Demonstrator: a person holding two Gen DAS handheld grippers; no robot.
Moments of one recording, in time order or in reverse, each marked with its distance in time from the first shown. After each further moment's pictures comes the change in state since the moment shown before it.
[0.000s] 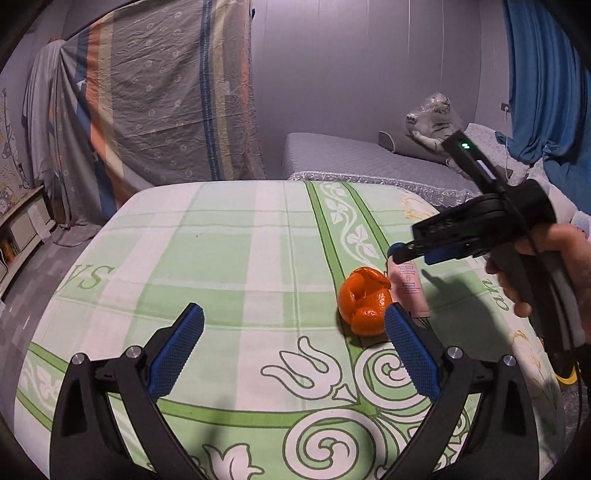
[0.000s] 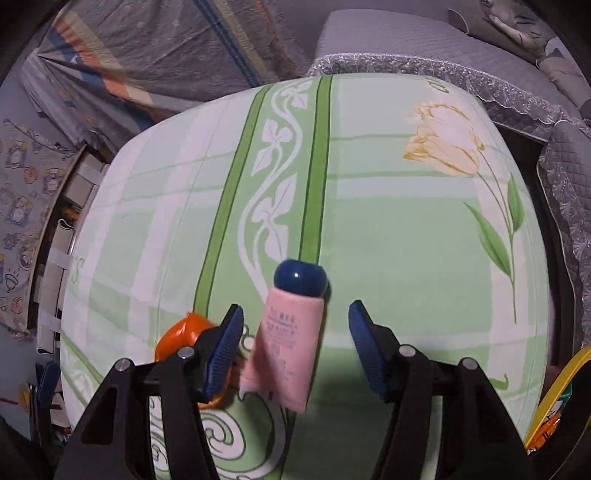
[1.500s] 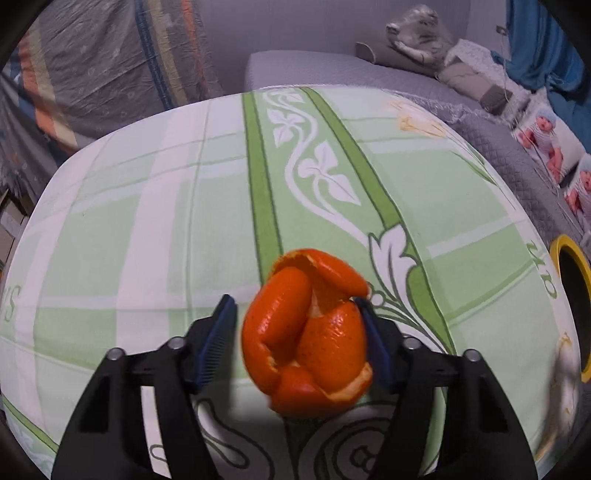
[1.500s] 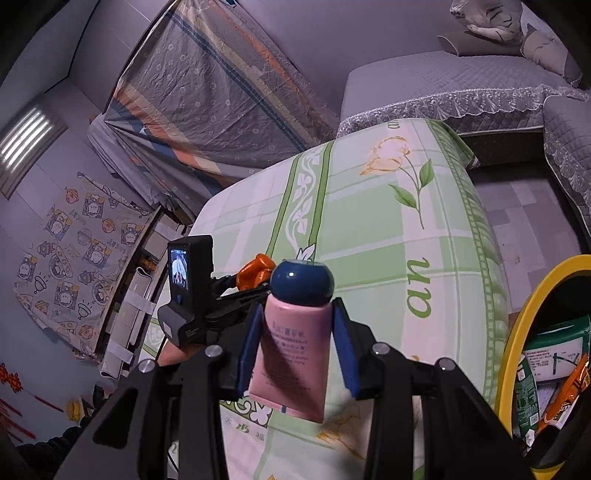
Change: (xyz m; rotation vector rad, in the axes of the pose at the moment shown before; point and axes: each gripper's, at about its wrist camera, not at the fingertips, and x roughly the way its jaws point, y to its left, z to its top) left arm 0.137 -0.058 0.010 0.104 0.329 -0.033; right arm -0.167 -0.081 -0.139 0.056 -0.290 0.324
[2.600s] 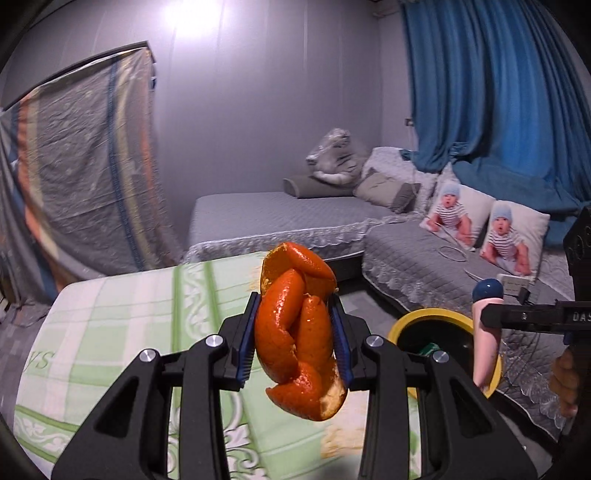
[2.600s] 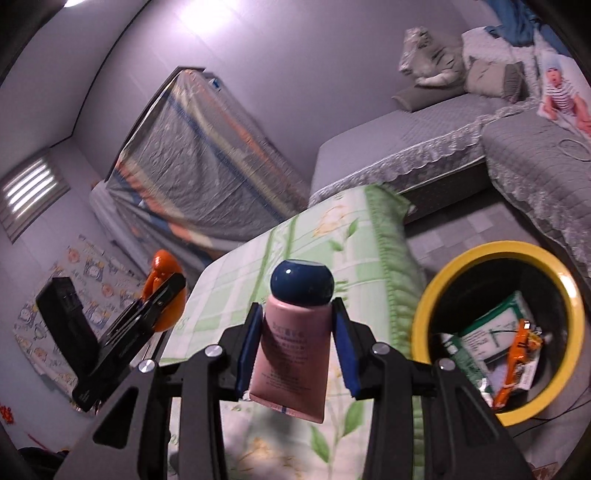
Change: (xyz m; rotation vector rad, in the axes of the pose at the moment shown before) left arm -0.249 -0.156 -0.035 0.148 -0.535 -0.182; right arm -0.170 -0.042 -0.076 0.099 -0.343 -0.055
